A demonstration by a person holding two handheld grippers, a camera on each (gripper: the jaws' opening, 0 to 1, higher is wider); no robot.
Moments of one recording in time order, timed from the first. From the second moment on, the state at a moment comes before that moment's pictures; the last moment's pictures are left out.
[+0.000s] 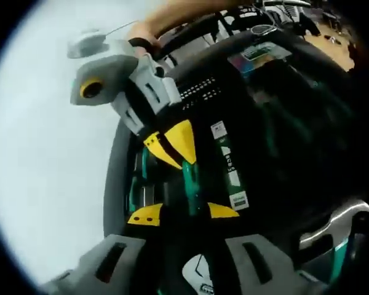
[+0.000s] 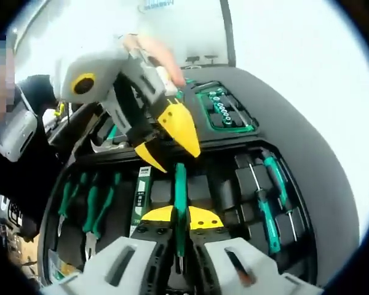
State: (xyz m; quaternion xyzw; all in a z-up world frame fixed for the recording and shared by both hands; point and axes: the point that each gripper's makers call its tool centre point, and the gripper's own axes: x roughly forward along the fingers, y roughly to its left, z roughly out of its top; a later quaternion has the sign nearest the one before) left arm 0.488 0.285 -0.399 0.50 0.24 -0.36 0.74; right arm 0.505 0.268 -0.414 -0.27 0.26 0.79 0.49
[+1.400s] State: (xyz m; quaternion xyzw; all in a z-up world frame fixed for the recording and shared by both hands) left arm 0.483 0.292 -0.401 0.53 0.22 -0.28 0.77; right arm 0.507 0.284 -0.399 -0.41 0.00 0.73 0.54
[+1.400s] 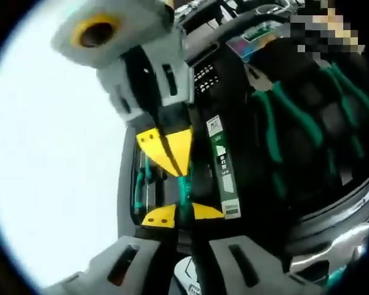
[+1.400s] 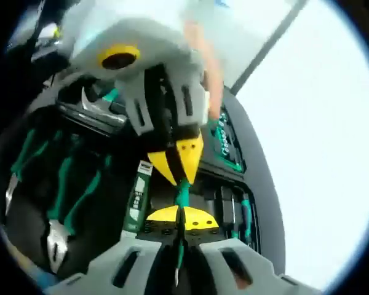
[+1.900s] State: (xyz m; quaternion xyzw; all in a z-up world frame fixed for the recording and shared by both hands) left arm 0.480 0.281 -0.404 0.49 0.23 -0.30 0.78; right arm 0.512 0.279 -0.396 -0.26 0.14 0.71 0.64
